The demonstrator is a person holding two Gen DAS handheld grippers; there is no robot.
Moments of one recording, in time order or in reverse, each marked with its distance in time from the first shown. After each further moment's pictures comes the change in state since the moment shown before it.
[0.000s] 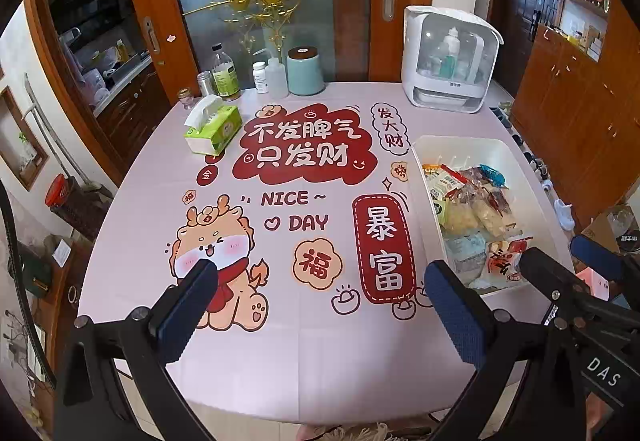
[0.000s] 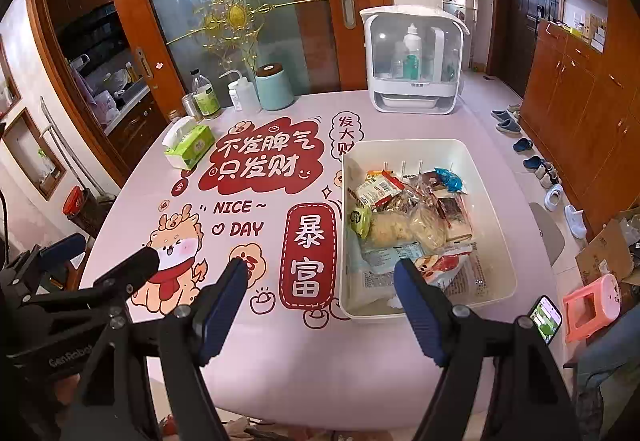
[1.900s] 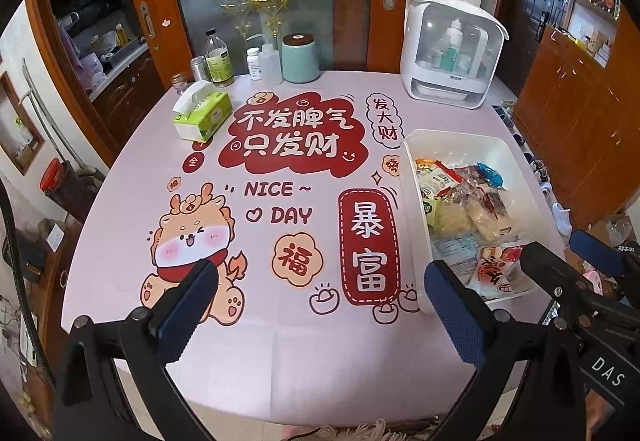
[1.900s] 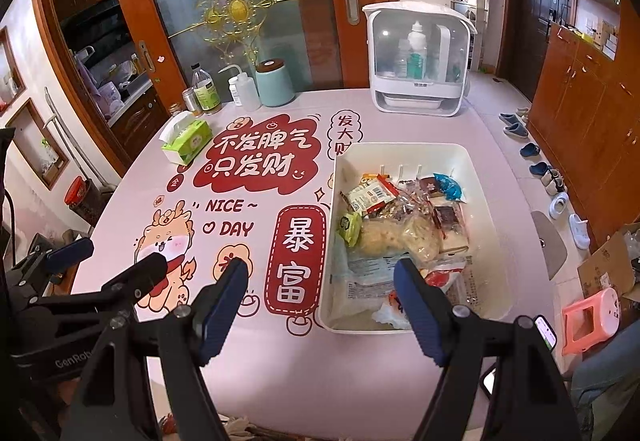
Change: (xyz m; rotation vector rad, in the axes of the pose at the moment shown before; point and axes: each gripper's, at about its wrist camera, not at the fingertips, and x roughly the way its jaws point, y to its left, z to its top) left arm 0.013 -0.025 -0.002 -0.017 0.035 -0.005; right arm 0.013 -0.007 0.003 -0.029 0.006 0.012
